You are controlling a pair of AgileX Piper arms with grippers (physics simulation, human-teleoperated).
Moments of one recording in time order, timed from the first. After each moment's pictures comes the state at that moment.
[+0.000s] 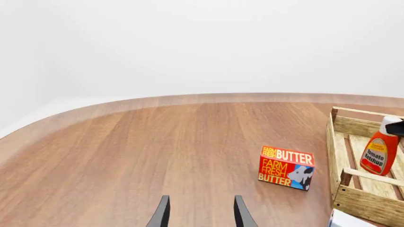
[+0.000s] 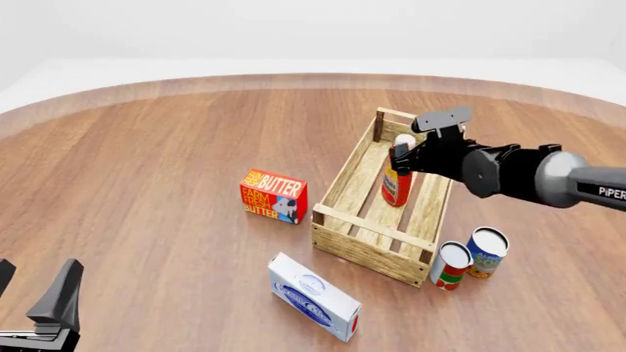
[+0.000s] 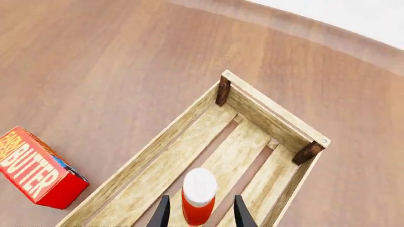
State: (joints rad) left arm 0.00 0.01 0.00 0.00 0.00; right arm 0.24 1.73 -1.05 -0.08 -0.08
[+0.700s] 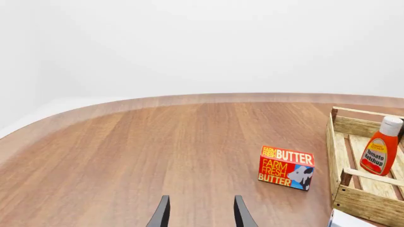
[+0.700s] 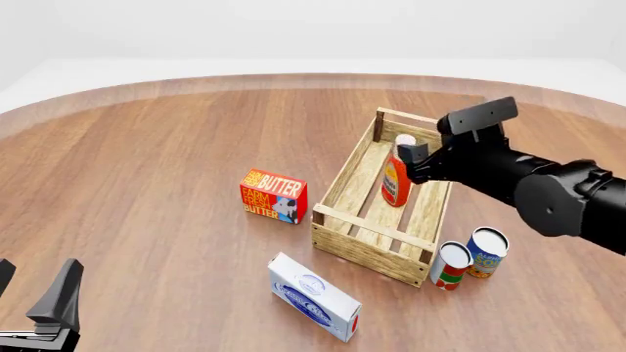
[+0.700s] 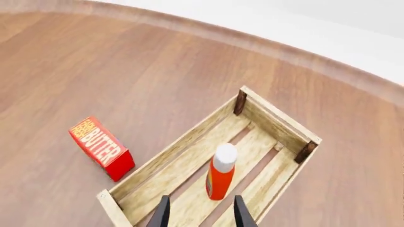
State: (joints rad) left arm 0.00 0.01 0.00 0.00 0.00; right arm 0.32 1.33 -0.82 -0.03 -0.07
